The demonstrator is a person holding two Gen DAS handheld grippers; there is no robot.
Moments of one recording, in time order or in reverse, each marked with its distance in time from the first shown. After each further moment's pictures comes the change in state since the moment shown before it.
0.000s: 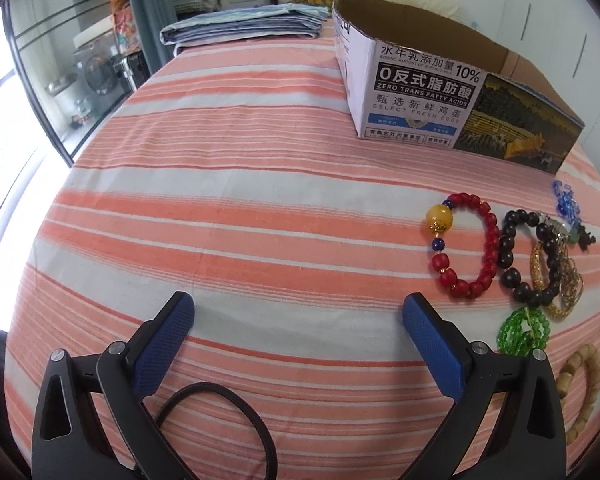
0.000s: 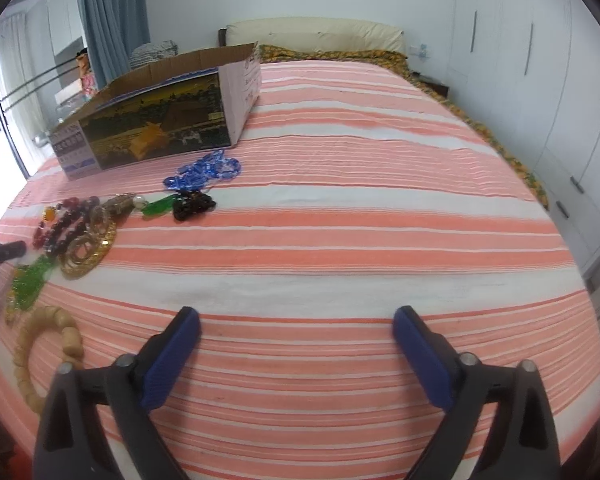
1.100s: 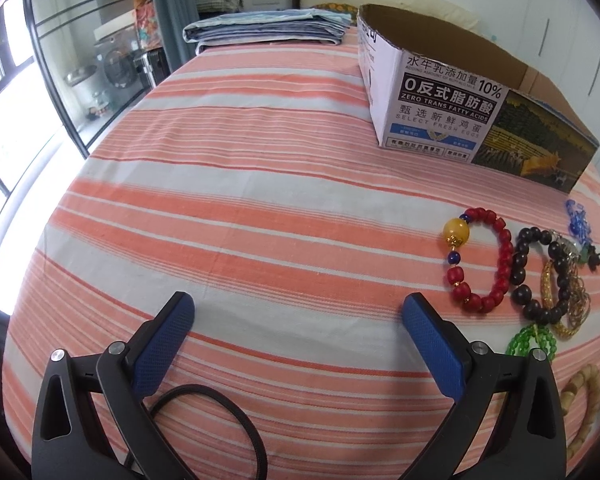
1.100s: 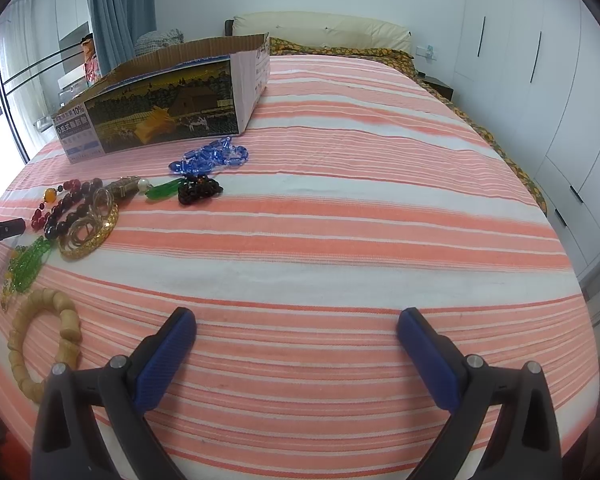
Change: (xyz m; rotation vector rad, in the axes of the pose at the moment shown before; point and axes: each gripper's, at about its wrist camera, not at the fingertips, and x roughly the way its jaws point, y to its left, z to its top) left arm 0.004 0.008 0.004 -0.062 -0.022 0.042; right arm 0.000 0.010 -0.005 -0.052 0.017 -0.040
